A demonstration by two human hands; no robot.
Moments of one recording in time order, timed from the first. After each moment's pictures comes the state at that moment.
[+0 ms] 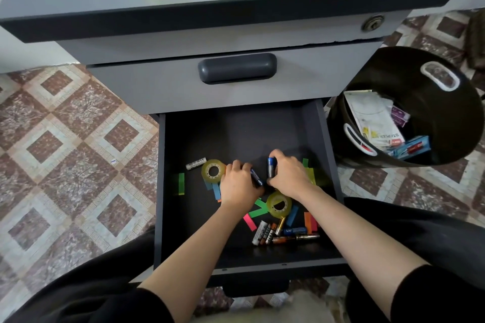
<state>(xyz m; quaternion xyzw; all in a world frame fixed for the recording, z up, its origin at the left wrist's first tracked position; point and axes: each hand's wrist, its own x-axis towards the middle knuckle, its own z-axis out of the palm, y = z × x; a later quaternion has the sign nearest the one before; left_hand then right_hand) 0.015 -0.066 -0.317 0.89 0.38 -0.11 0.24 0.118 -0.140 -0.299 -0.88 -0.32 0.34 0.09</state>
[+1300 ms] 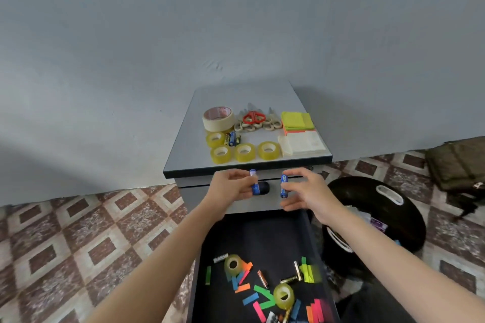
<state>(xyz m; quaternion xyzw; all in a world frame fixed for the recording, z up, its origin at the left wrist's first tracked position) 0.011 -0.047 -0.019 0.65 0.36 0.18 0.64 0.131 -0.179 -0.029 -0.66 -0.20 0.38 0.61</state>
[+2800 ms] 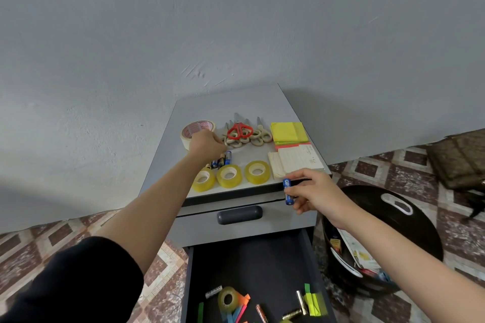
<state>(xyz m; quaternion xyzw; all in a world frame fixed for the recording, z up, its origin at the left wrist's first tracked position) 0.125 0.076 0.019 0.86 0.42 0.15 0.24 0.195 -0.161 -0.022 -0.69 -0.24 0.35 0.58</state>
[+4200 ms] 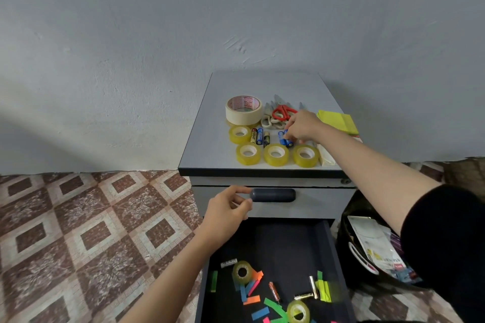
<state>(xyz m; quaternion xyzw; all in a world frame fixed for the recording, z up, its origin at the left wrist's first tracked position) -0.032 0.007 -0.069 0.77 0.32 0.21 0.50 0.209 -0.001 0.018 -0.89 -0.40 0.16 0.18</state>
